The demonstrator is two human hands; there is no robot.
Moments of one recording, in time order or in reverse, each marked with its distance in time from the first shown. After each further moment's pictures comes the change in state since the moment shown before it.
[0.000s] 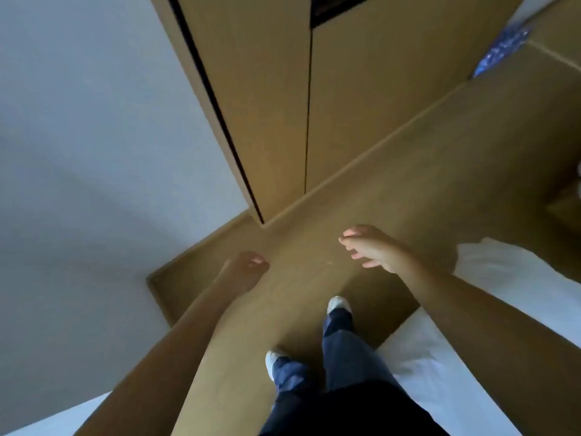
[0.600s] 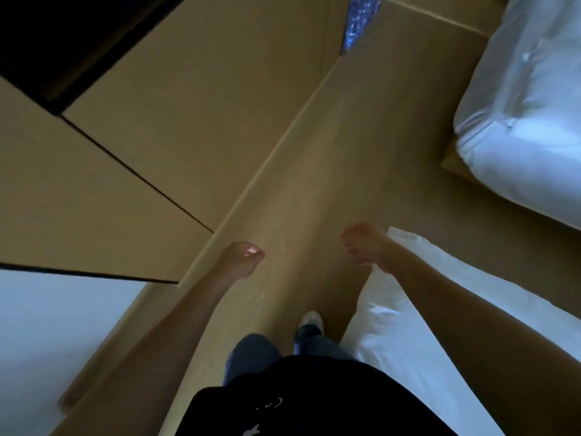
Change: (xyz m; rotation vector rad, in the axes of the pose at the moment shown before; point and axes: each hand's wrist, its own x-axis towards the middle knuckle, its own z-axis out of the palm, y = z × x) left_hand 0.186 0.326 0.182 0.118 -0.255 0.060; right_hand 0.073 0.134 -0.320 0.464 0.264 0.117
